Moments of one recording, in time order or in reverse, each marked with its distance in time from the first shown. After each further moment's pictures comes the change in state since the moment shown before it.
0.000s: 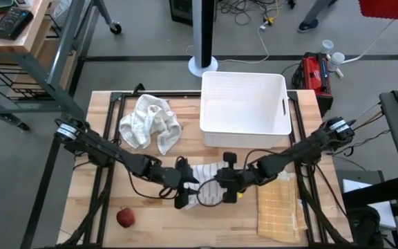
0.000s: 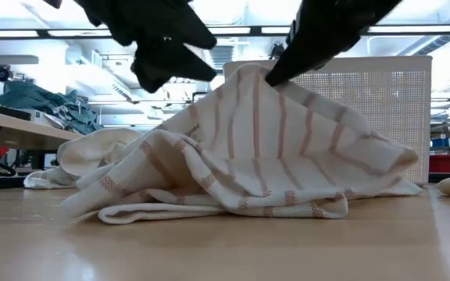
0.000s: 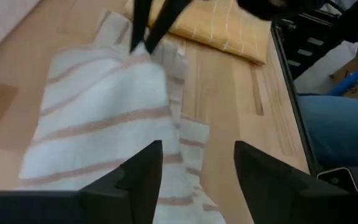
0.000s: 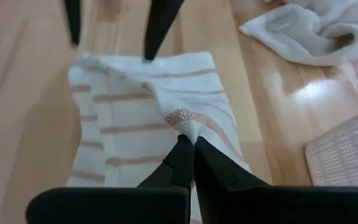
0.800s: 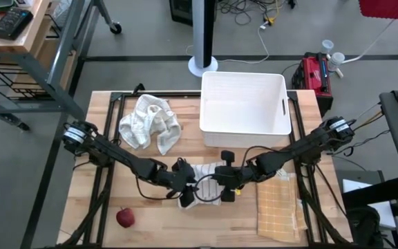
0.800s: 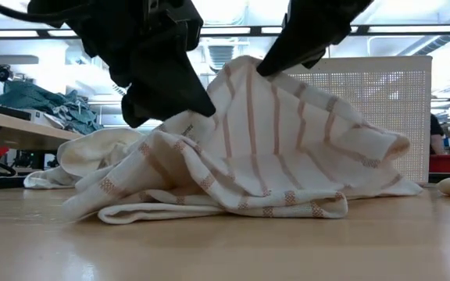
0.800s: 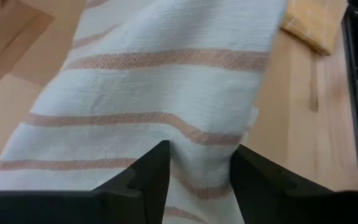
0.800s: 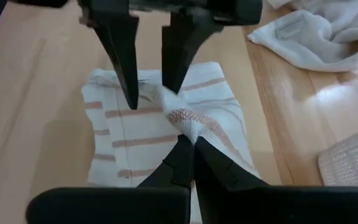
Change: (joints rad) left arm 0.003 0.100 0.000 -0.051 -0.078 -0.198; right arm -0.022 -0.002 0.027 0.009 -0.066 0.003
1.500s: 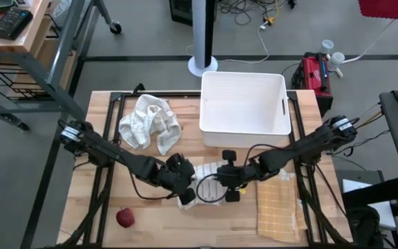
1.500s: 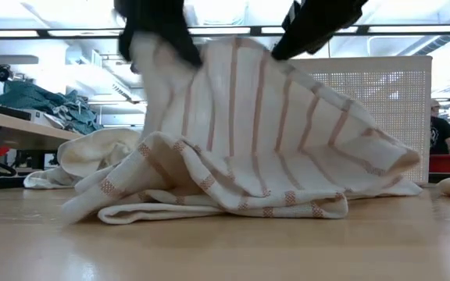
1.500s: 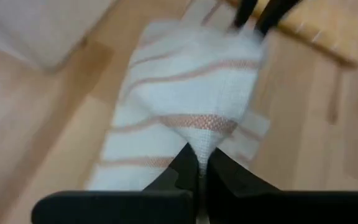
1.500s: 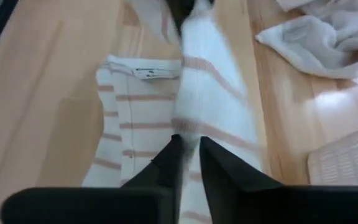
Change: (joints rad) left arm -0.031 -0.039 0.349 -0.559 -0.142 -0.025; right arm 0.012 -0.052 0.041 -0.134 -0.043 -0.070
